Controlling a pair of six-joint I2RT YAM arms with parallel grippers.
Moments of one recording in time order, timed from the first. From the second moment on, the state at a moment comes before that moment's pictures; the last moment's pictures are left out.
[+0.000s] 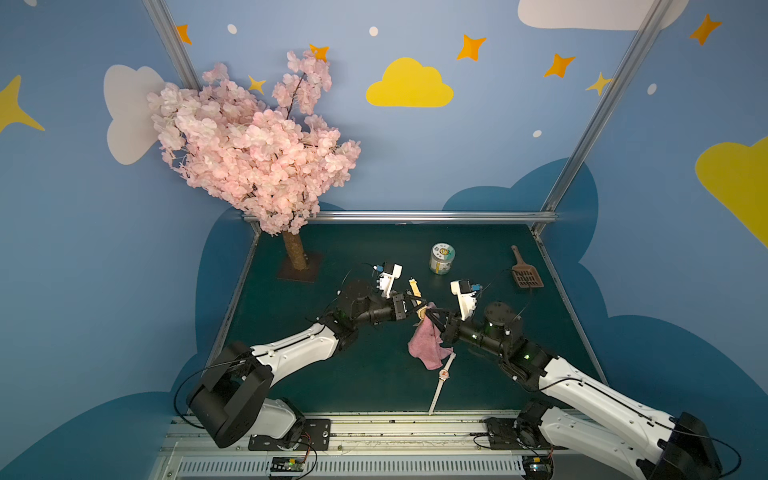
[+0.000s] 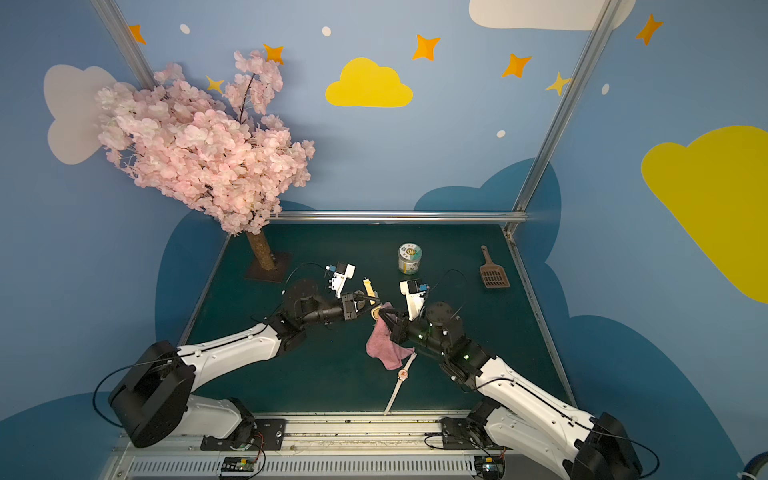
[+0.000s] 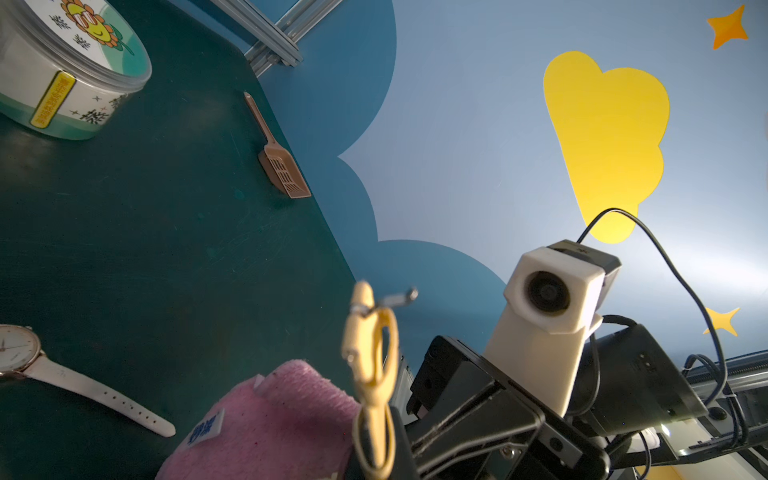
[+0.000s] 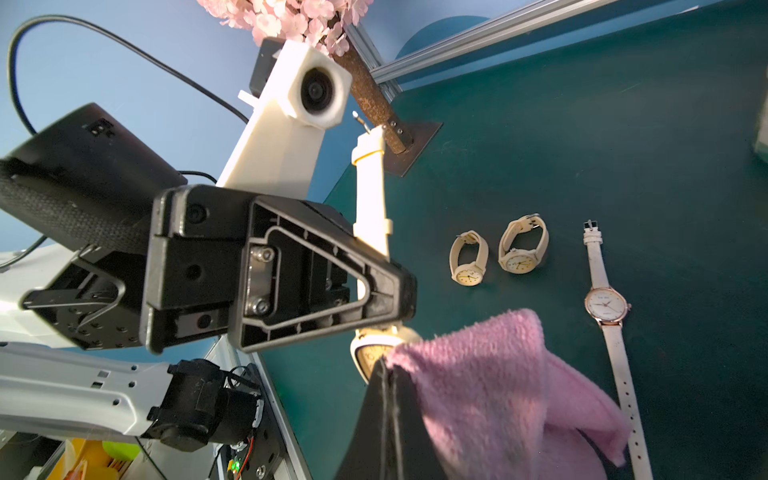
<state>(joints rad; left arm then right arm) -0.68 1.41 0.71 0.57 0.60 -0.97 0.78 0.94 0.55 0.13 -0.26 0.57</state>
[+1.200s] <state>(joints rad) -0.69 1.44 0.90 0.46 0.65 -0.89 0.10 0.73 0.91 -0.45 -0.09 0.34</state>
